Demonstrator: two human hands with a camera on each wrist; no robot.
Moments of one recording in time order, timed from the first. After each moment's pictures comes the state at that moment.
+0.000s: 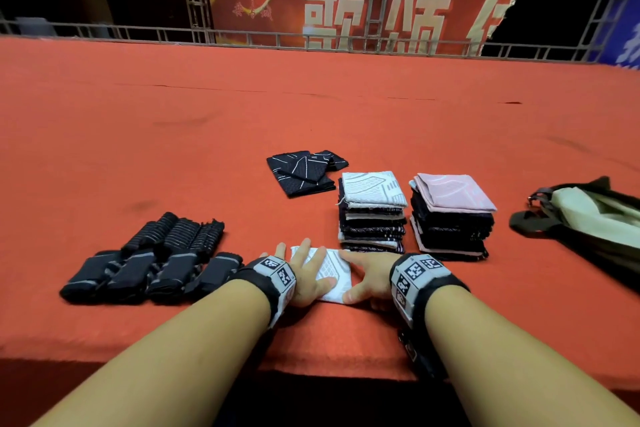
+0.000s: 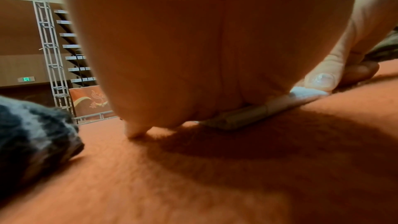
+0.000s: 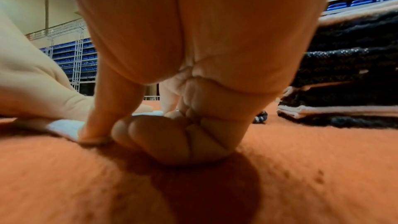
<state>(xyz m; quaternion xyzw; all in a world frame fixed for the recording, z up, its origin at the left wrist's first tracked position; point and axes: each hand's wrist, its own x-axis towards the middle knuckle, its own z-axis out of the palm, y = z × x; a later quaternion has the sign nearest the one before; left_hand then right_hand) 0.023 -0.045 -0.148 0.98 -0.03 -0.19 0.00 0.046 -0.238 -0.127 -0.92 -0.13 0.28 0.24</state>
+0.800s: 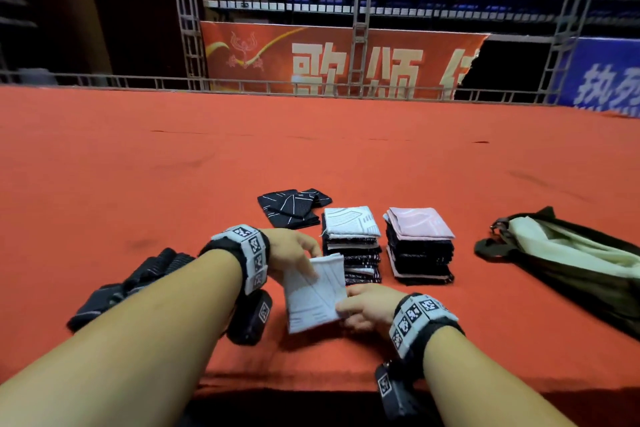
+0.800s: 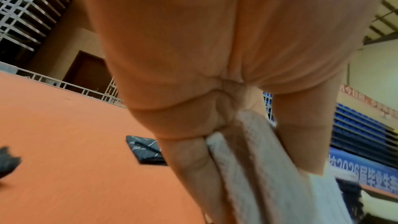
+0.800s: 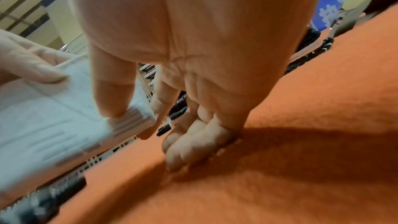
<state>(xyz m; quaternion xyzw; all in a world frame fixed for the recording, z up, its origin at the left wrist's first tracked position) 0.020 -0.044 -0.021 0.87 -0.07 -0.27 0.40 -0.007 -0.255 -0.109 -0.77 -0.03 0.29 0.56</state>
